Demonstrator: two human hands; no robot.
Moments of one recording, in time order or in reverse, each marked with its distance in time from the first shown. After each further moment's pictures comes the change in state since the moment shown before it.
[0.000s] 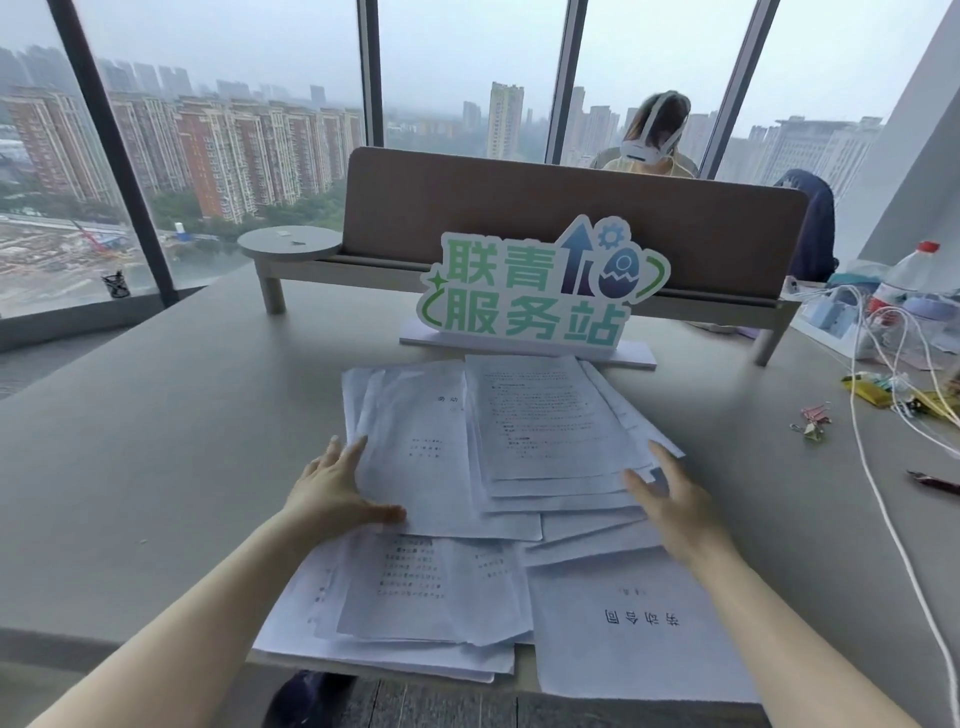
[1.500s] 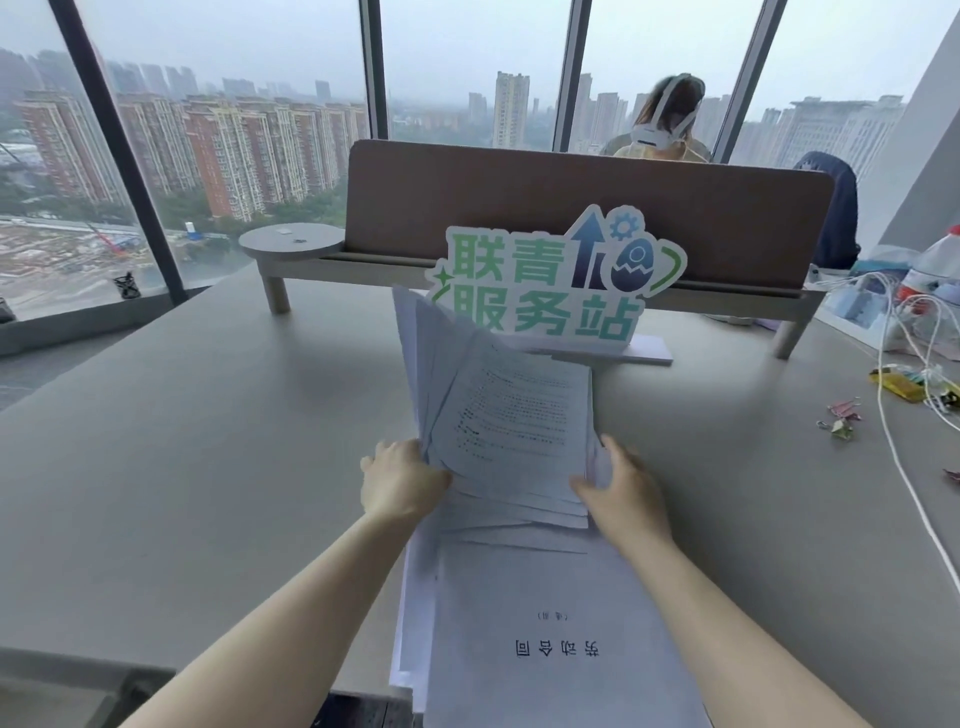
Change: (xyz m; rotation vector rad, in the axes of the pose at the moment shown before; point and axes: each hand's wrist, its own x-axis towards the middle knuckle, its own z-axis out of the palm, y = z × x) left_hand 0.020 0.067 0.033 -0.248 0.140 -0.053; right_hand 0.011 -0.048 0.061 -0.120 0.084 -0.071
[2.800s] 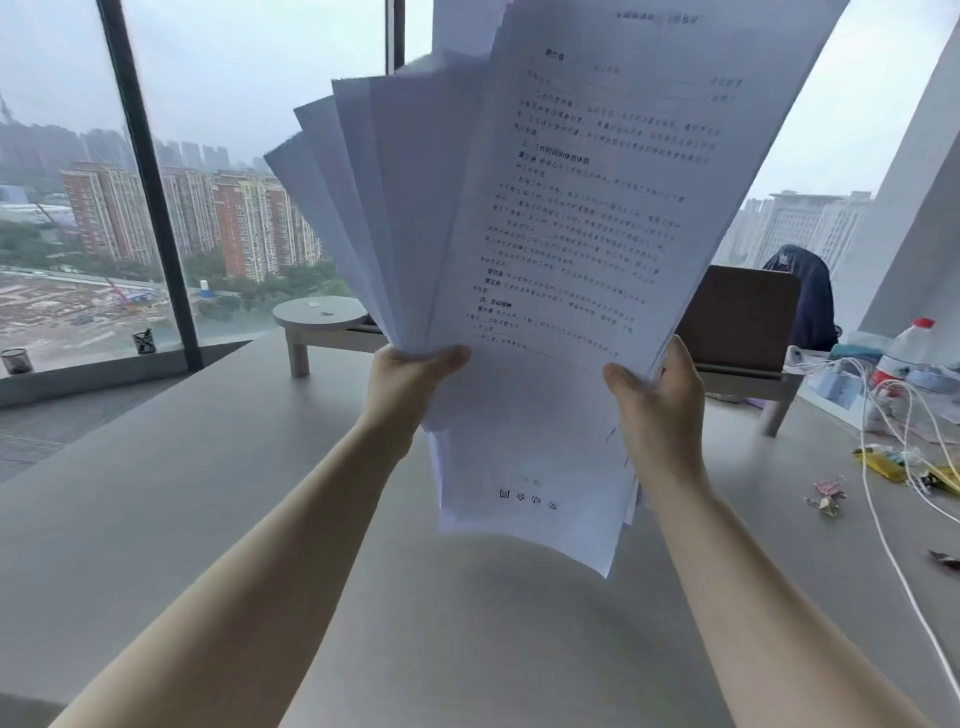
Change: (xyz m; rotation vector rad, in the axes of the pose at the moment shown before) left_hand -0.009 0.103 -0.123 -1.037 0.108 0.394; right_hand -0.004 -0.144 -0.110 0.780 0.358 -0.409
